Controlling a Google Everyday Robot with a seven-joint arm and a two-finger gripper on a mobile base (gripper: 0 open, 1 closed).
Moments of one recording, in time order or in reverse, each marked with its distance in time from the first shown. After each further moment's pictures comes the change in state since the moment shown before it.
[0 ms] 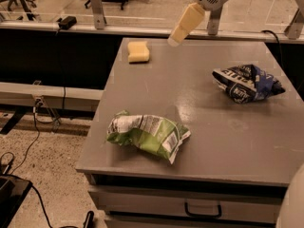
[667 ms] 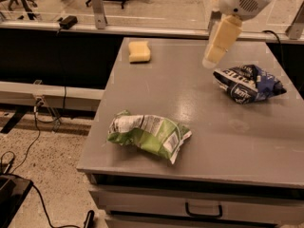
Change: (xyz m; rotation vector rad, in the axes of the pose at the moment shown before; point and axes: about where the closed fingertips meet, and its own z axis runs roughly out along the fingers) arm 0.064 0.061 -0.065 -0.123 0.197 -0.110
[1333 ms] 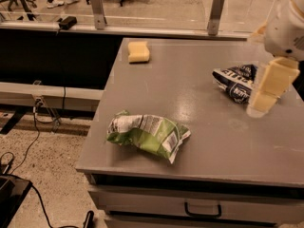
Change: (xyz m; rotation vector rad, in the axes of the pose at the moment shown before) arm 0.073 0.110 -0.046 -0.044 0.187 0.069
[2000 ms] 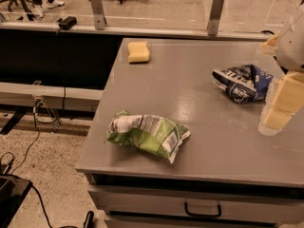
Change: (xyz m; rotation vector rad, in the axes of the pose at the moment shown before) arm 0.012 0.032 -0.006 -0.025 0.017 0.013
